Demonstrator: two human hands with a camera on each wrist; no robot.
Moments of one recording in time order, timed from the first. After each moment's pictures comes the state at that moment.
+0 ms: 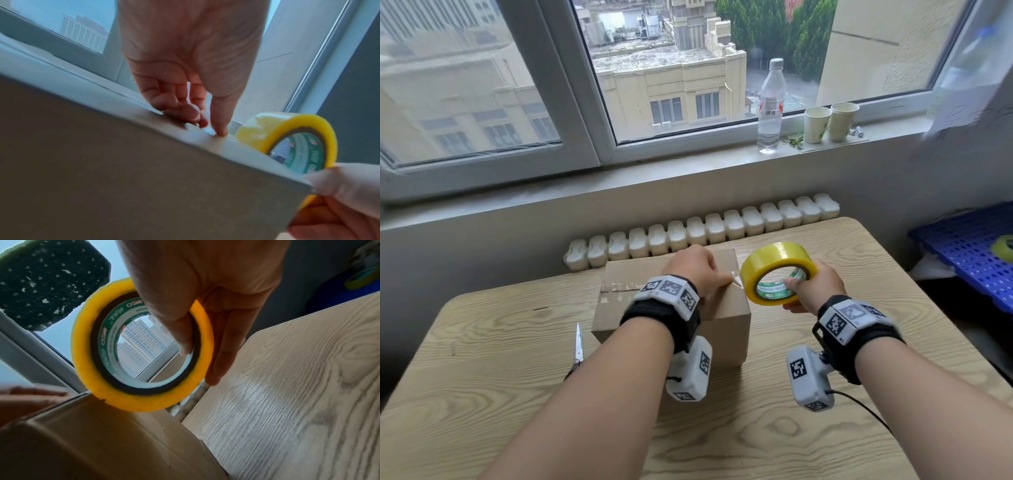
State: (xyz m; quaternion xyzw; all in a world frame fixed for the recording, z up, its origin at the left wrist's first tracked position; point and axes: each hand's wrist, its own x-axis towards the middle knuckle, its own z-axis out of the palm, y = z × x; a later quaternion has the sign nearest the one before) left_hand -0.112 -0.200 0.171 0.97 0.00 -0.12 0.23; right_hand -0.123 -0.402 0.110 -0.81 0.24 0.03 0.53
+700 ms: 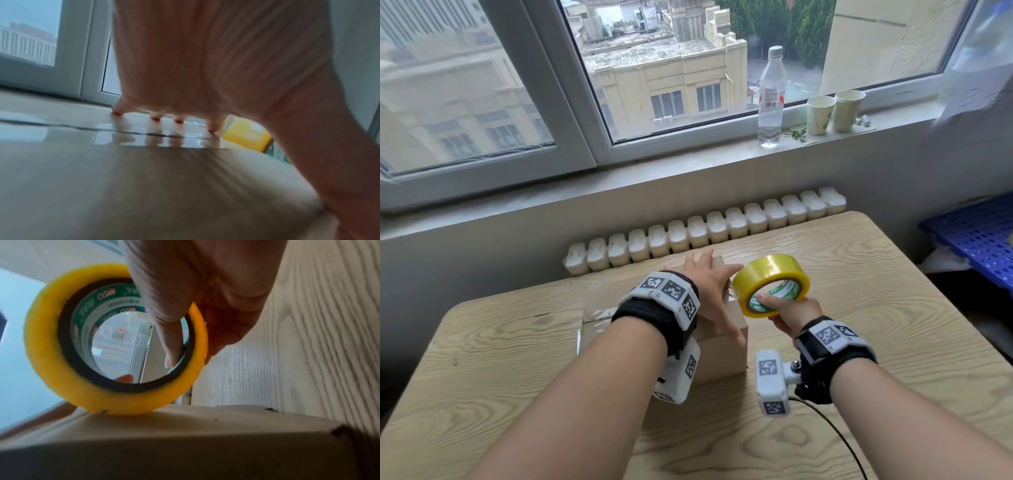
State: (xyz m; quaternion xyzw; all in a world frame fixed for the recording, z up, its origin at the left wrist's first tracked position) left_hand -0.101 -0.207 0.169 0.94 -0.14 -0.30 -0.03; right_hand -0.114 -0.373 0.047 -0.65 0.35 0.09 0.67
